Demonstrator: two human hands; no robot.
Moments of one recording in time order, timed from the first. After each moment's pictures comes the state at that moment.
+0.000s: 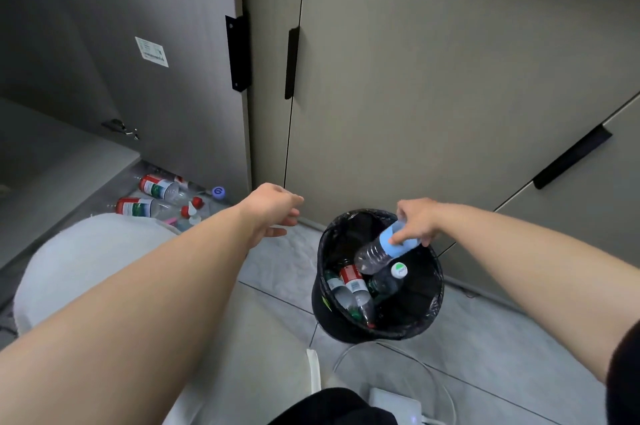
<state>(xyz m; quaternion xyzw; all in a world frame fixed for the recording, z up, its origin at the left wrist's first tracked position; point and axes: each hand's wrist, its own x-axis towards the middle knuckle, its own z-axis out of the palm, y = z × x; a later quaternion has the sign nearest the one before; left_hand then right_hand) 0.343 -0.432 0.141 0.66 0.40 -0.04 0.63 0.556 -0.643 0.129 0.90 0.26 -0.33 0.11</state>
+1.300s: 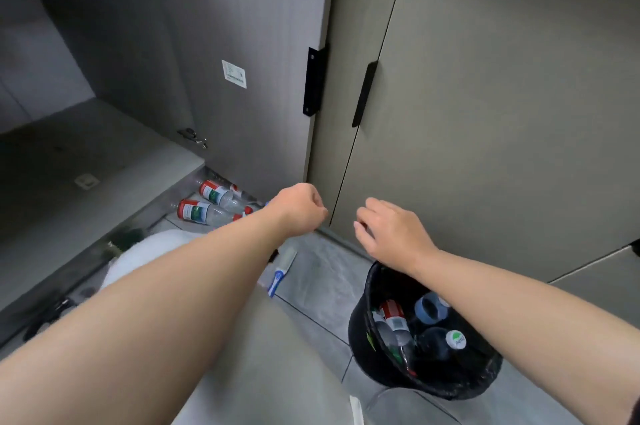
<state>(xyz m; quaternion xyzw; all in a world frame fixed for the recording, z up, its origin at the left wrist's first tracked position) 0.326 -0.382 0.163 0.84 0.37 -0.04 0.39 0.470 -0.539 0.110 0.80 0.59 0.12 -0.07</state>
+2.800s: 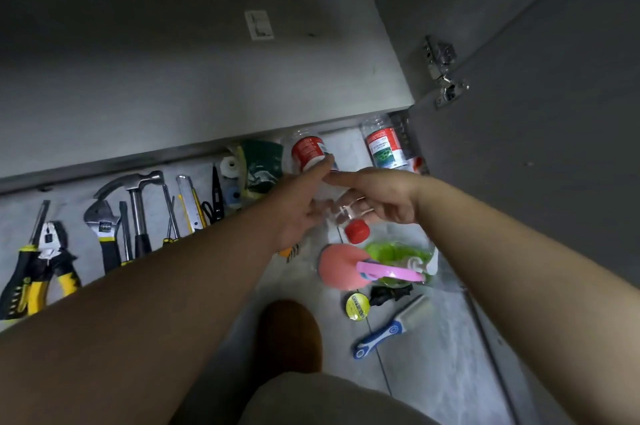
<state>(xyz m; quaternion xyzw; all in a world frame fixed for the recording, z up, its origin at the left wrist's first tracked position) 0.158 -0.101 -0.118 0.12 0.52 0.24 0.81 0.321 -0.076 -0.096 0.66 0.33 -0.68 0.04</state>
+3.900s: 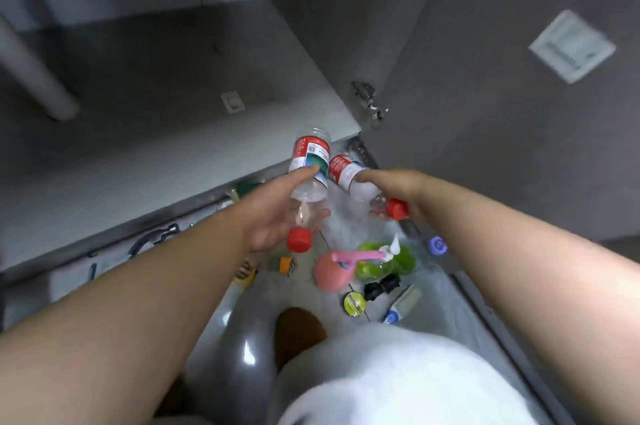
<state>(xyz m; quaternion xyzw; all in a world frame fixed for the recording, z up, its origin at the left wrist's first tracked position) 0.143 -0.119 -0.016 0.23 0.45 0.17 0.84 0.370 -0.123 -0.016 0.78 0.25 -0.55 -0.16</state>
